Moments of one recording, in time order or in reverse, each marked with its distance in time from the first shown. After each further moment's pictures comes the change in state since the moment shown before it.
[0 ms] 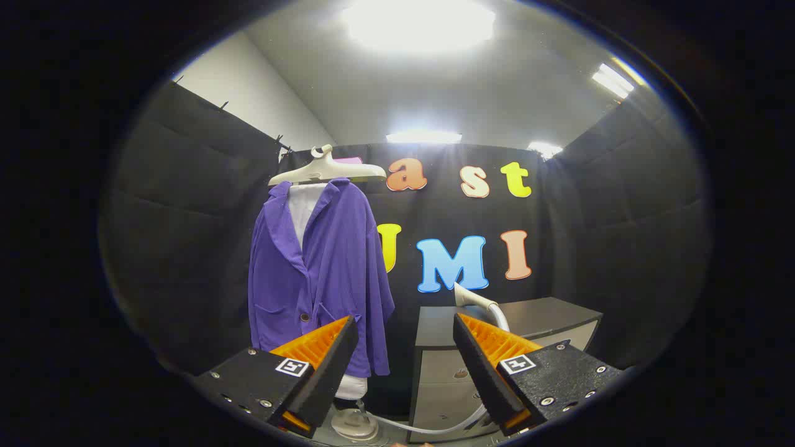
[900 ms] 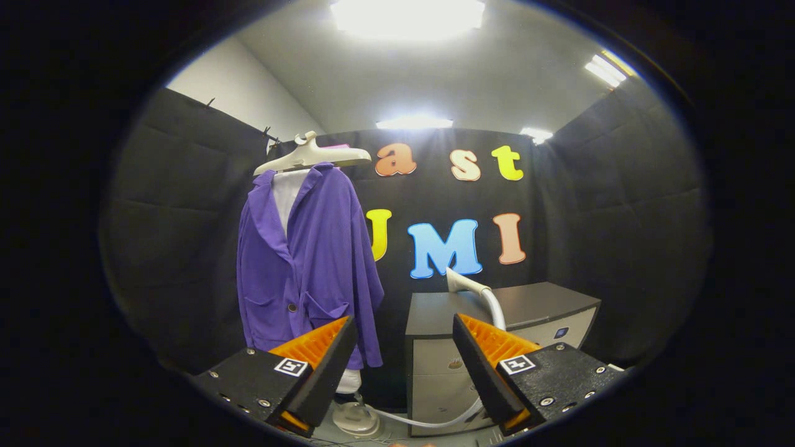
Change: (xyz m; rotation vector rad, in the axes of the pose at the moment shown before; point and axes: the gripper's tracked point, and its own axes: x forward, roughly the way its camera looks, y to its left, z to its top) arm 0.020 -0.010 -0.023 0.080 0.090 -0.028
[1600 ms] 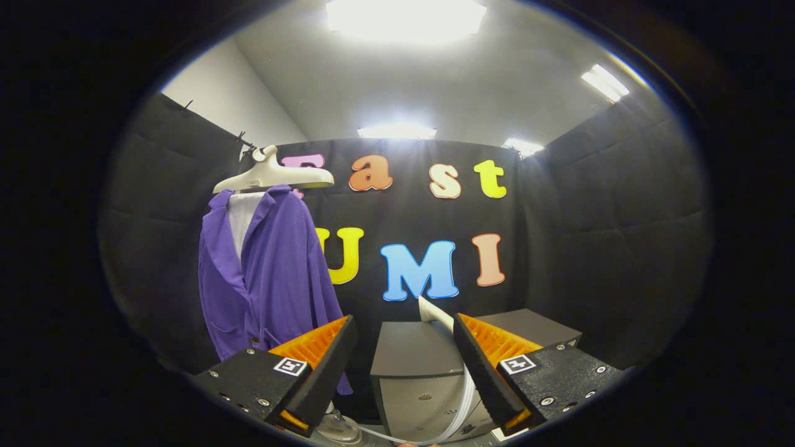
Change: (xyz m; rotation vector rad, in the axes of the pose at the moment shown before) arm 0.061 -0.064 0.095 -0.062 -0.076 -0.134
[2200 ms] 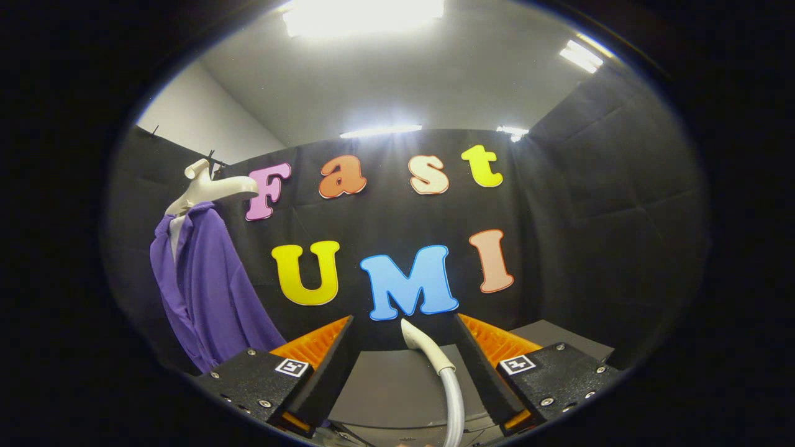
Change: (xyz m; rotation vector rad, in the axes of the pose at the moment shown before) arm 0.171 -0.079 -0.027 0.133 0.039 0.044
